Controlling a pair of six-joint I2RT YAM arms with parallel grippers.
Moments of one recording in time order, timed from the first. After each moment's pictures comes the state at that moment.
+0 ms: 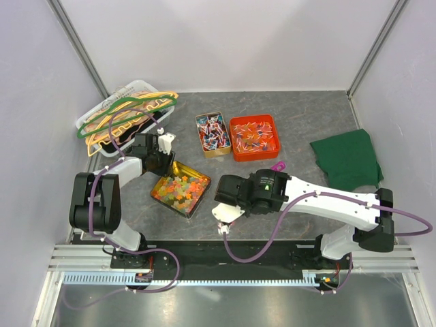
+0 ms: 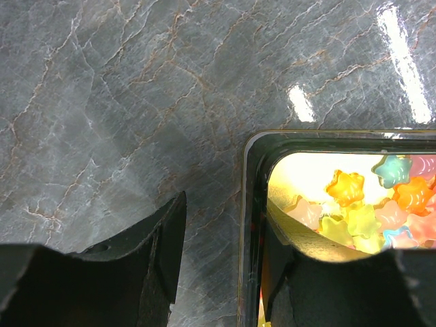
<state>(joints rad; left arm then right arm) -0.07 1.58 0.80 -0.19 0.29 0.32 1.29 1.47 1.50 -1.35 0.50 -1.00</state>
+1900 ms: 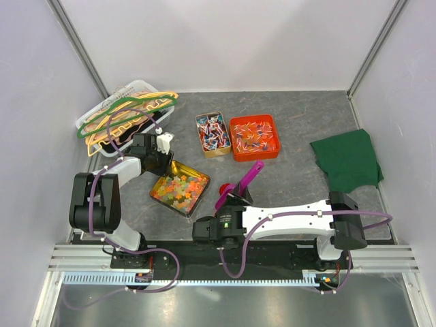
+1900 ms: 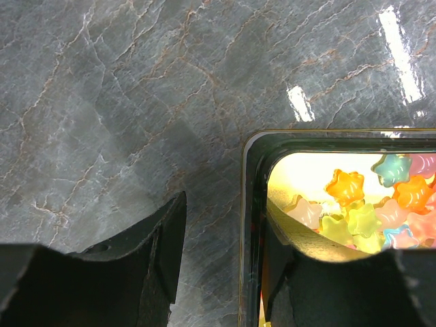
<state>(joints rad) -0.05 1.58 0.81 -0.19 0.29 0.32 1.53 1.70 1.44 -1.35 0.95 -0.96</state>
